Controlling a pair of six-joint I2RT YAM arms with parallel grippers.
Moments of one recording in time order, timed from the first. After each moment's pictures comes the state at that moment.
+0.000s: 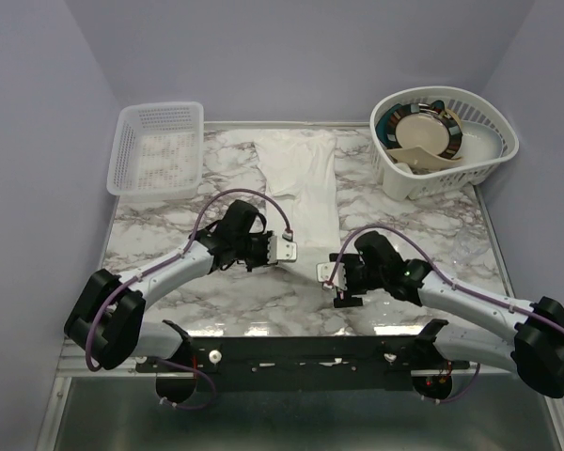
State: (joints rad) left arm -0.63 1.33 0.73 -0.28 0.55 0.88; right arm 0.76 1.09 0.51 -0.27 -0.39 -0.86
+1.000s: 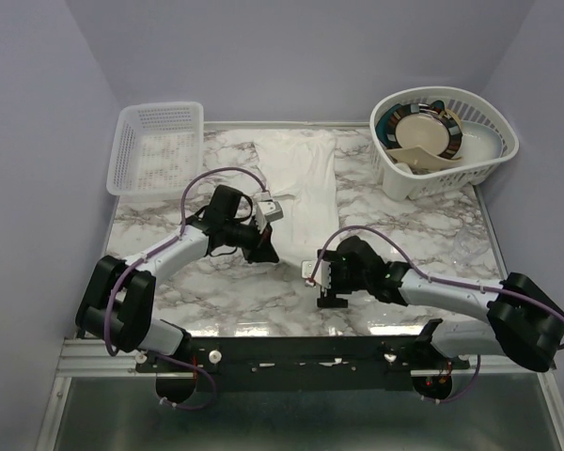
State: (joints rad) left arm -0.45 1.42 0.81 -0.28 0.87 0.28; right arm 0.87 1.25 0.51 -0.04 -0.24 -0.72
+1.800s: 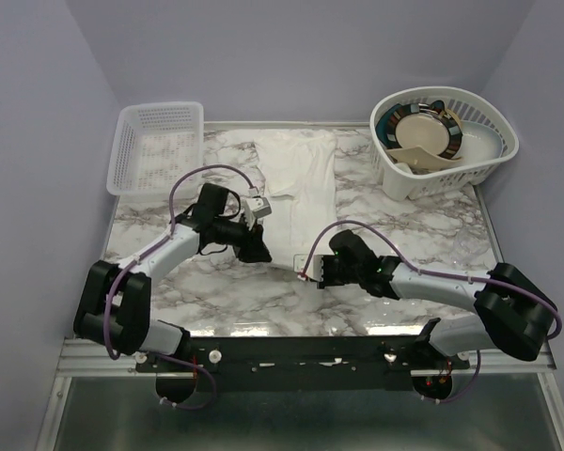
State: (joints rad) left arm -0.35 1.43 0.83 -0.34 0.96 0.31; right arm 0.88 1.34 0.57 0.03 -0.17 -0.77
